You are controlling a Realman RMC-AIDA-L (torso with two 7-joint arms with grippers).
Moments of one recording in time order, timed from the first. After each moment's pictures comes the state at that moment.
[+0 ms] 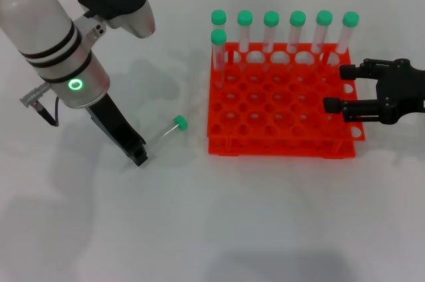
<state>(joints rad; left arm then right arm) -1.00 -2.05 1.14 0.59 2.75 1.48 -2.40 0.39 2.01 -1.04 -0.97 -1.76 -1.45 1.57</state>
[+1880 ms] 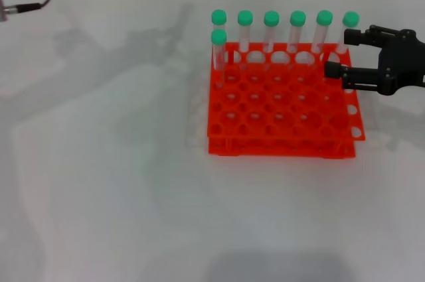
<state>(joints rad) -0.72 -1.98 0.79 0.79 1.87 1.26 -1.82 0.40 2.01 -1.03 -0.90 -1.61 -1.37 1.43</state>
